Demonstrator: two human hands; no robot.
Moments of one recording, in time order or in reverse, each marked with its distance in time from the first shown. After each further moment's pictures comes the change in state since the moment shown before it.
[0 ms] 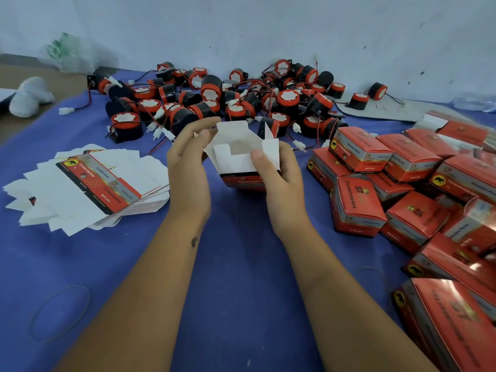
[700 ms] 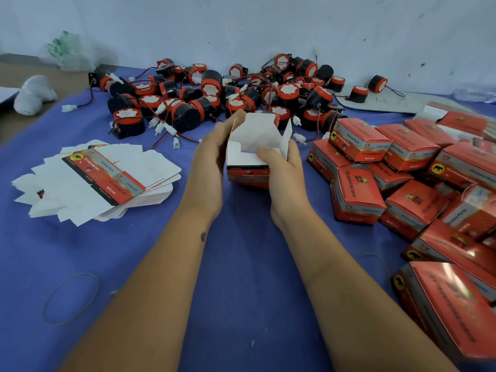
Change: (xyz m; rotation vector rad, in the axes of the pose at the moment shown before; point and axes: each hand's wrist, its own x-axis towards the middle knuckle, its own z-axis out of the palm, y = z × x) left_hand -0.008 -0.005 0.007 -0.086 -0.266 -0.214; right_hand 0.007 -0.001 0.002 0.161 0.138 0.249
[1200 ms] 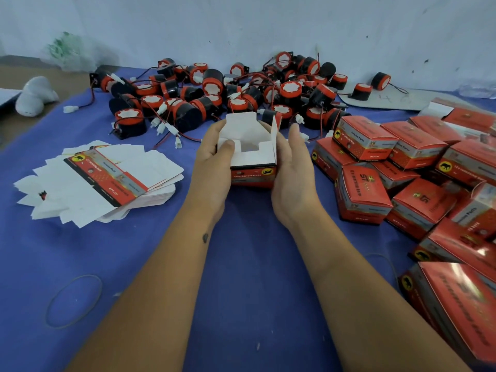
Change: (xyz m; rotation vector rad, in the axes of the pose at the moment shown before) left_hand 0.002 -0.002 0.001 0.163 0.190 -0.051; right_hand 0.004 -0.003 0.000 0.259 -0.216 0.099
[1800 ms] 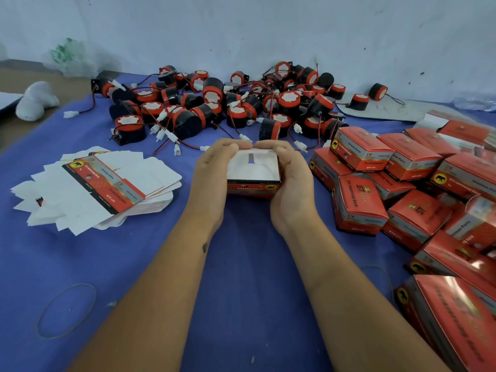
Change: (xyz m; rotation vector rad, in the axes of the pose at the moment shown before) left_hand -0.005 0.002 0.001 -0.076 -0.071 0.001; right_hand -0.003 -0.001 -0.004 -0.054 0.000 -0.132
